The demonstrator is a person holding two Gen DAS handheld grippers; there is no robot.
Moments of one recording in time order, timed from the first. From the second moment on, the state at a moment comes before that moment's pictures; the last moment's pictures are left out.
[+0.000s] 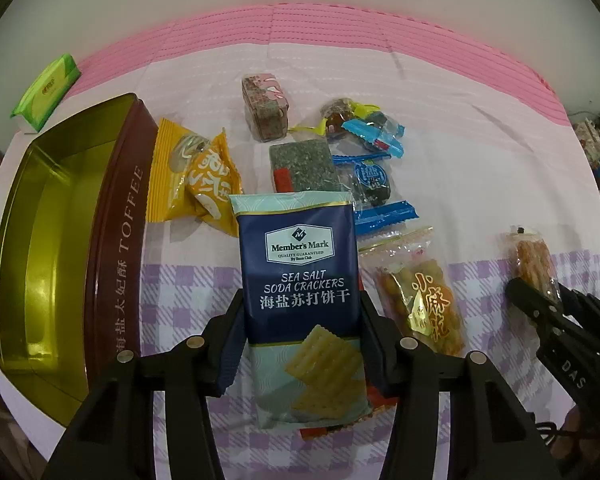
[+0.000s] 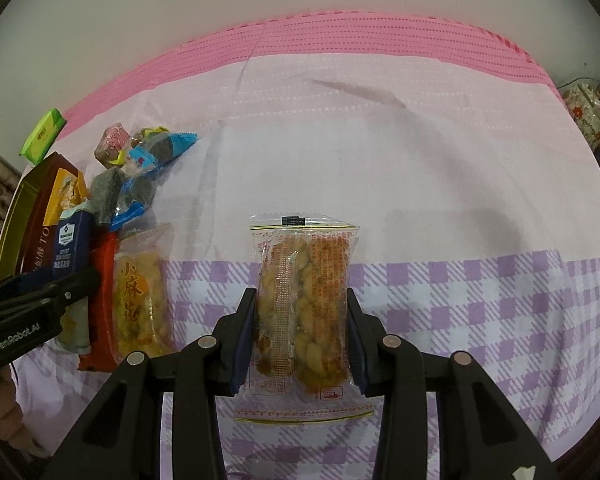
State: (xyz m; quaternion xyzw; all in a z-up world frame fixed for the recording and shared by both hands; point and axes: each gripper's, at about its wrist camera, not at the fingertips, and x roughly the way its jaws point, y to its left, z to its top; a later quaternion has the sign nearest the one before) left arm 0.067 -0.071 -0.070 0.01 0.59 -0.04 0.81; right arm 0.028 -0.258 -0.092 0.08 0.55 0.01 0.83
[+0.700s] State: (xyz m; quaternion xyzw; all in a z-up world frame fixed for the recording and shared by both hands) left arm 0.063 -0.025 -0.006 0.01 0.54 -0.05 0.84; right arm 0.028 -0.245 -0.093 0.04 0.56 0.00 0.83
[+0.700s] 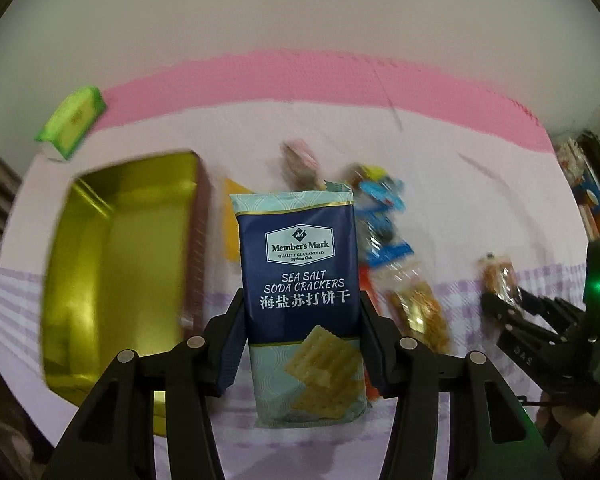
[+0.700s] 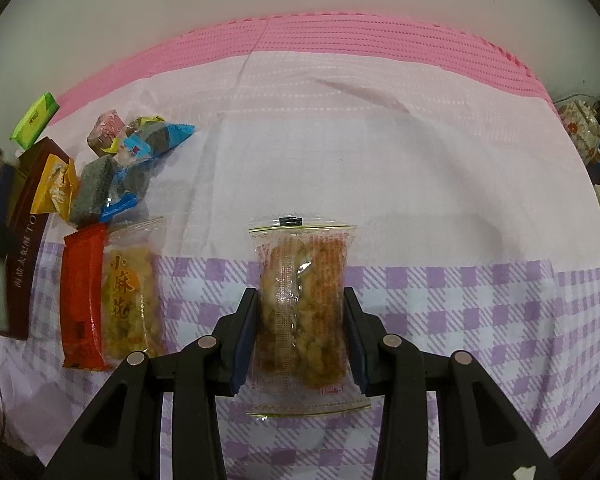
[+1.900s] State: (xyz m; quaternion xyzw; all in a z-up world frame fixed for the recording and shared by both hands) left arm 0.065 0.146 -0.078 0.14 0.60 0.06 0.79; right arm 0.052 -0.242 -0.094 0.03 0.59 -0.02 0.81
